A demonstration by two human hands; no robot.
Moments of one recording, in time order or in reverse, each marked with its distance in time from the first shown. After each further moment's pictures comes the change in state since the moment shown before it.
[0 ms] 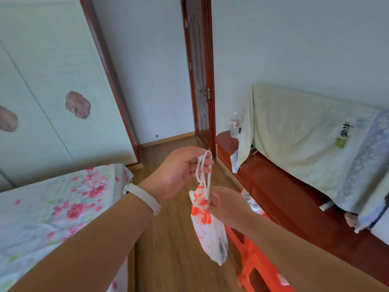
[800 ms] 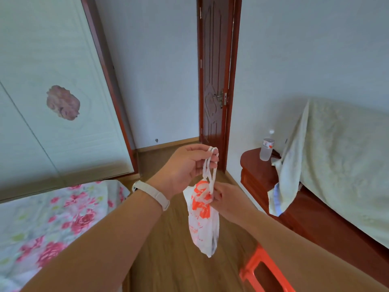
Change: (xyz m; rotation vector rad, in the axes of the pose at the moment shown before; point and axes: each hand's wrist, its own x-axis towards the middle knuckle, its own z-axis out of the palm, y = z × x) left_hand 0.271 -0.014 -0.271 -0.149 0.109 -0.034; right_hand 0.380 0.017 0.071 0.033 -0.089 0.152
